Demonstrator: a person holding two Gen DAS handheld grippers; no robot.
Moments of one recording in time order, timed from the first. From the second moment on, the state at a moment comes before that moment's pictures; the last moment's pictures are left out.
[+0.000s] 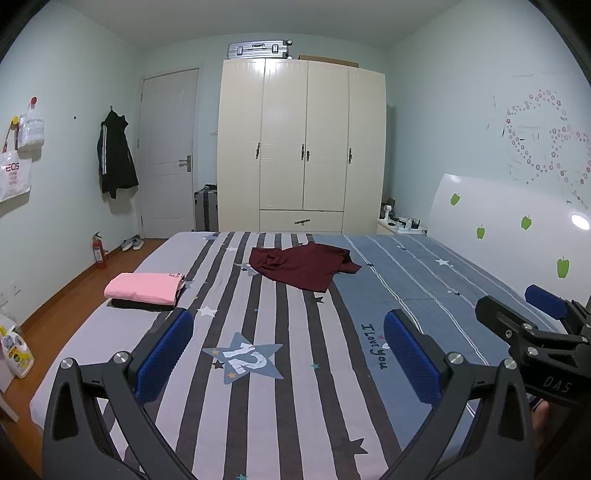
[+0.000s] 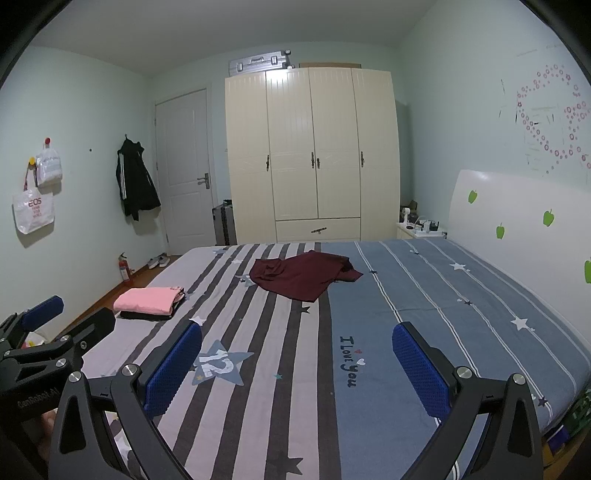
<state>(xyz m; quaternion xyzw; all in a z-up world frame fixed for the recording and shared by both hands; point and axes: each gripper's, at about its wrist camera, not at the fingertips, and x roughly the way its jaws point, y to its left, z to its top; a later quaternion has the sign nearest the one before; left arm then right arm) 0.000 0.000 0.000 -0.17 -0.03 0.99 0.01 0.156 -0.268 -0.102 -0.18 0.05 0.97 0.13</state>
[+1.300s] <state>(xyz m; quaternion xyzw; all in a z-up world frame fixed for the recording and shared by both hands) 0.004 0.000 0.000 -0.18 -0.02 0.98 0.01 0.156 -0.268 -0.101 -0.18 0.05 0.97 0.13</state>
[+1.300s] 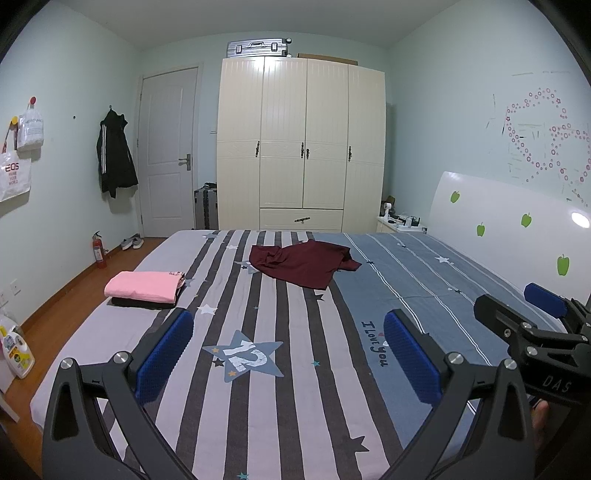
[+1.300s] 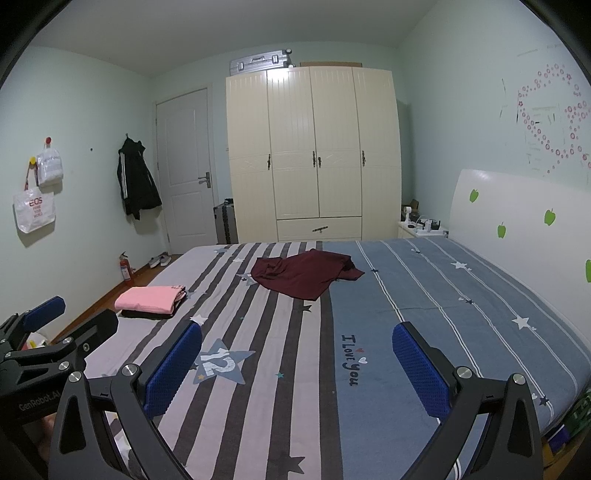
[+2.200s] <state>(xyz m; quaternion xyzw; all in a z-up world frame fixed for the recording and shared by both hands) 0.002 -0.001 -0.005 -0.18 -0.02 0.98 0.02 0.154 -0.269 -0.104 -0.18 0.05 0.97 0.13</state>
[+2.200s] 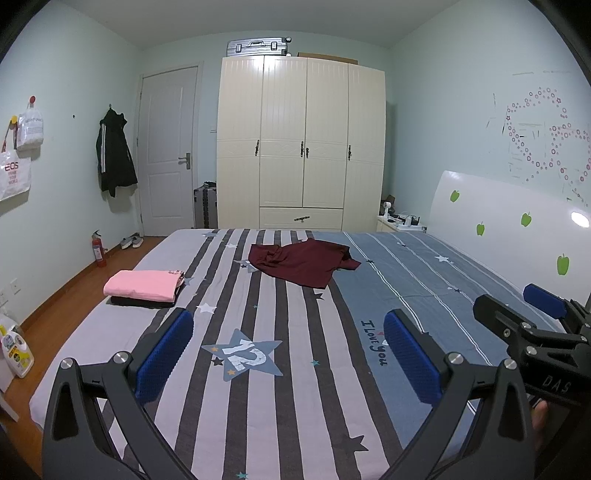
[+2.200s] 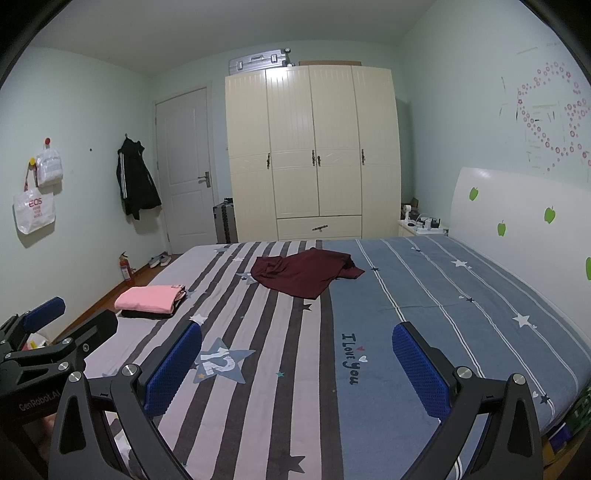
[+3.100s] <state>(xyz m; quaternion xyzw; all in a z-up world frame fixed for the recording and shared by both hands) -0.106 -0.032 -0.135 -0.30 -0.06 0.95 0.00 0.054 -0.237 -0.217 -0.28 0.09 0.95 0.12</state>
